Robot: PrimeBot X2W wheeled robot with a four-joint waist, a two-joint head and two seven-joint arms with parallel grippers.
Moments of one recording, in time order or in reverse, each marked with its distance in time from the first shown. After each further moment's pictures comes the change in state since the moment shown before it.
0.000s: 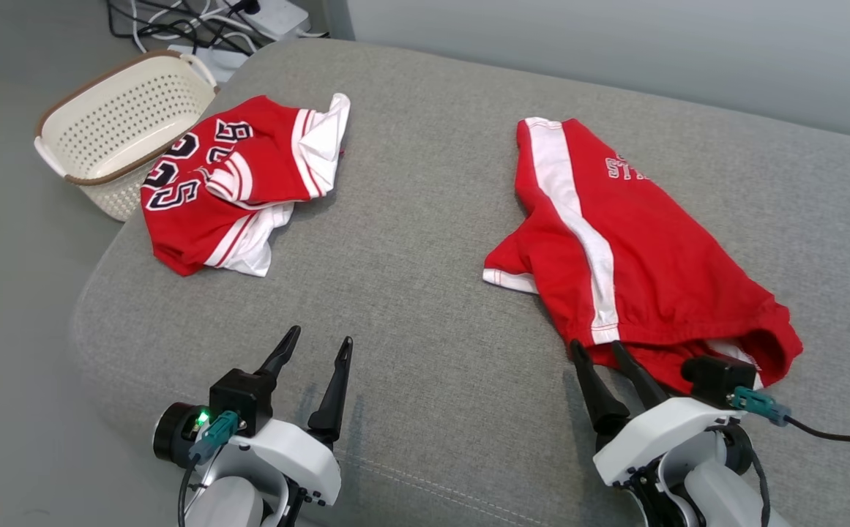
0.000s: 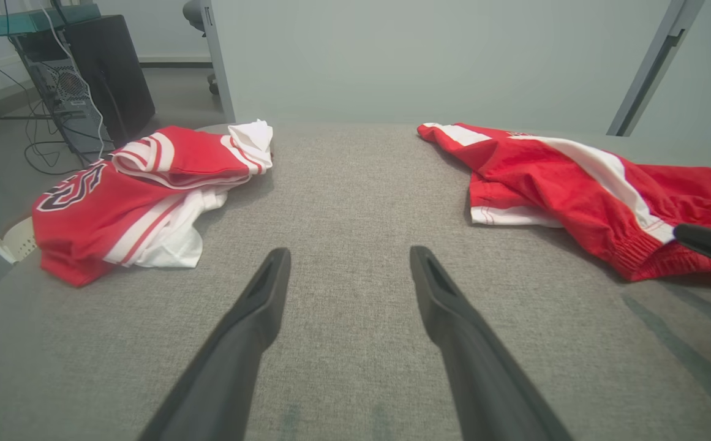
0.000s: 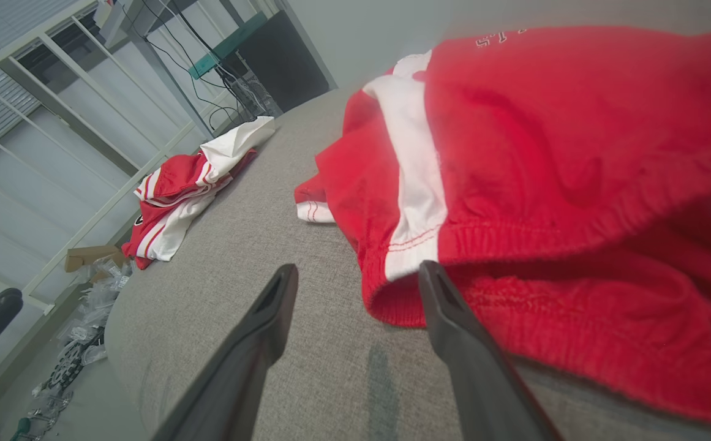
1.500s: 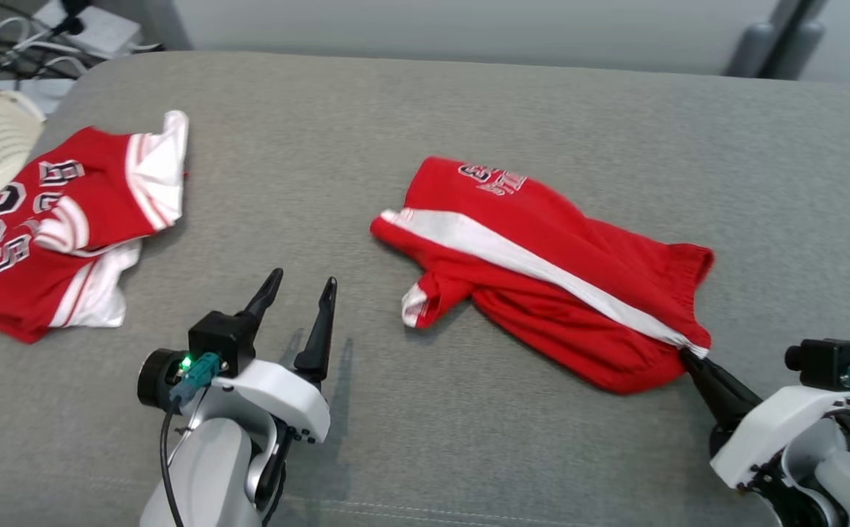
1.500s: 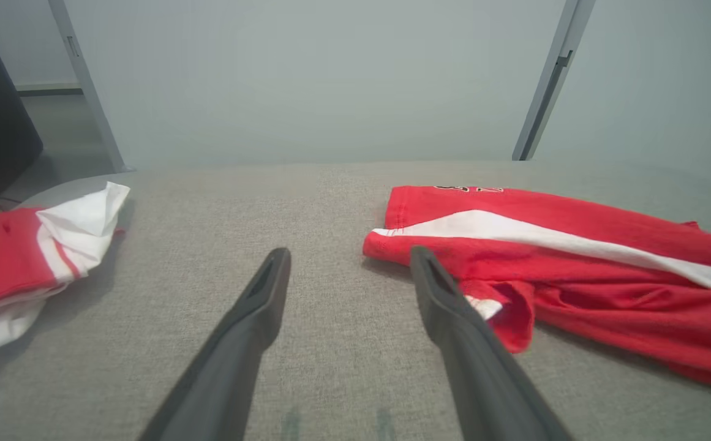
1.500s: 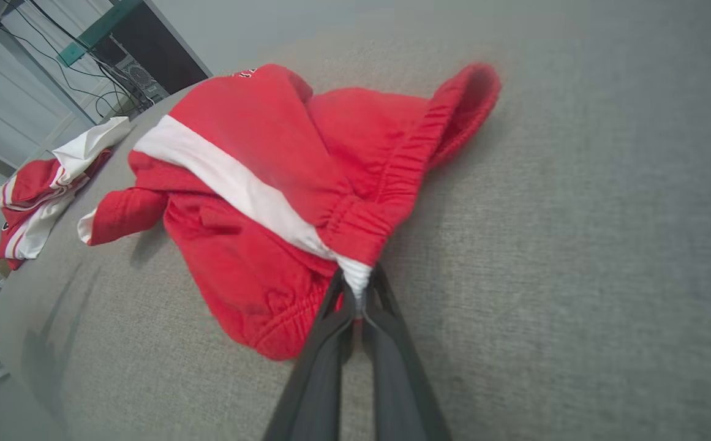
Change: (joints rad) left arm -0.127 -0.005 0.036 0.053 -0.016 -0.001 0.000; right arm -0.019 -0.403 0.252 -0.161 0.358 0.000 0.092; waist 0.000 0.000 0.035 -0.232
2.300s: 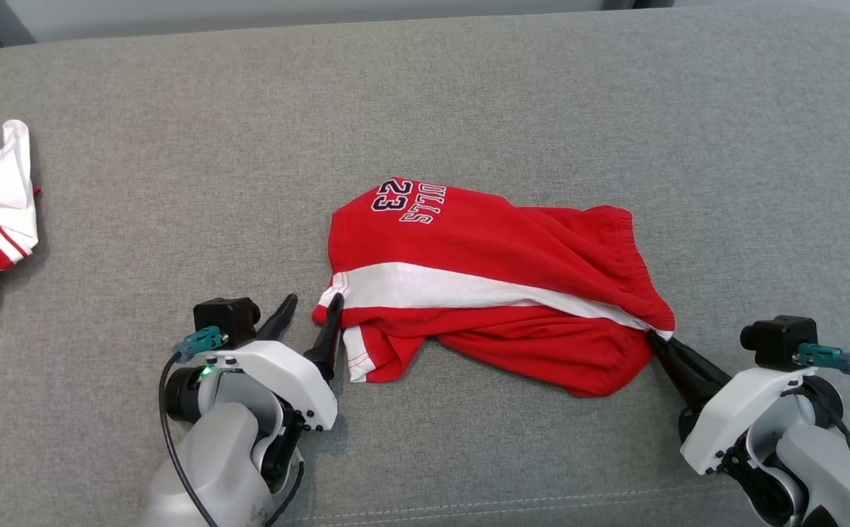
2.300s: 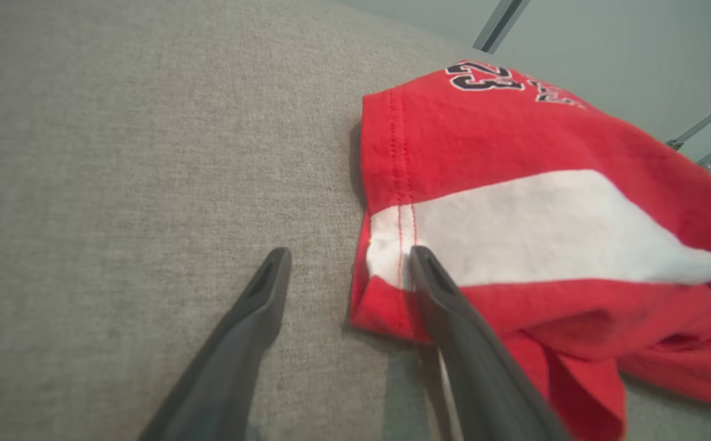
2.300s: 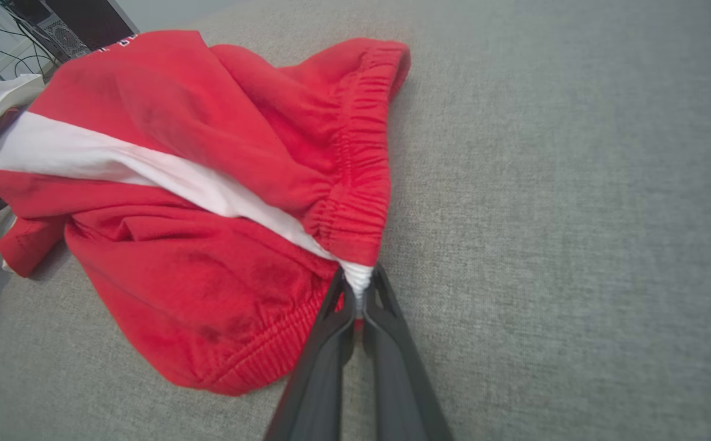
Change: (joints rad) left arm -0.209 -0.011 -0.189 0.421 -0.394 -0.056 0.019; right arm -0.152 0.010 0.214 0.097 -0.036 0.000 -0.084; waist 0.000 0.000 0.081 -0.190
